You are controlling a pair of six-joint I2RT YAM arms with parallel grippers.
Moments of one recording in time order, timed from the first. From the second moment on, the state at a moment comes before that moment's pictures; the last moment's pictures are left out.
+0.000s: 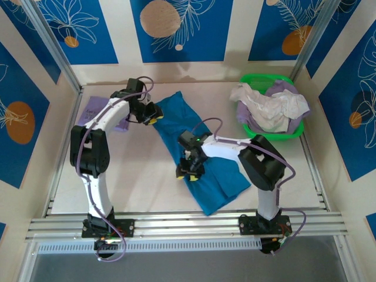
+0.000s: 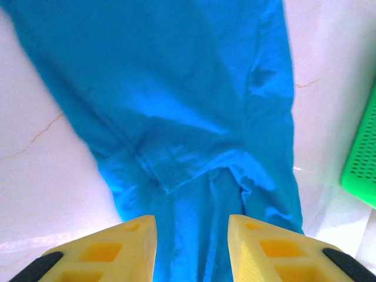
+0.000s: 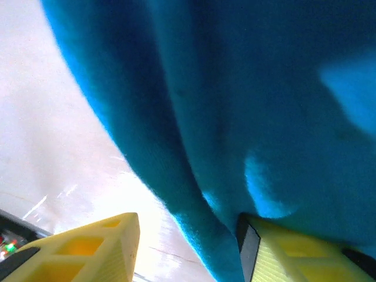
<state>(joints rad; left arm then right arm) -0.24 1.98 1.65 -0.79 0.43 -0.62 0.83 1.92 1.24 -0.74 -0.42 0.79</state>
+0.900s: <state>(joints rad) -0.32 2.10 1.53 -0.64 0.43 -0.69 0.77 1.65 1.03 -0.70 -0.32 0.85</state>
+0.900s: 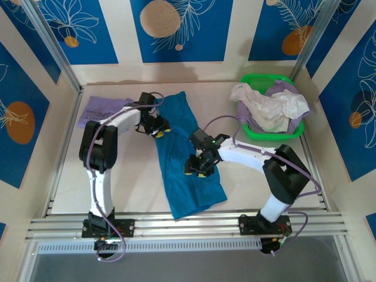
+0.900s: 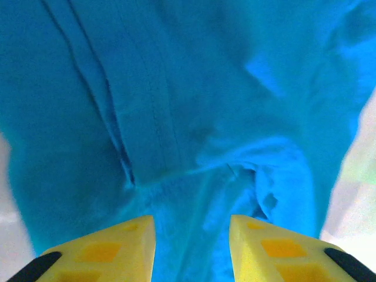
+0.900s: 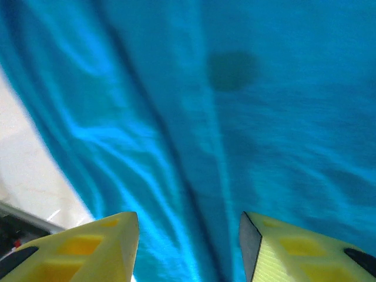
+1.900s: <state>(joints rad) -0.34 1.92 1.64 -0.78 0.44 -0.65 0.67 1.47 0.88 -0.67 -0.33 0.84</state>
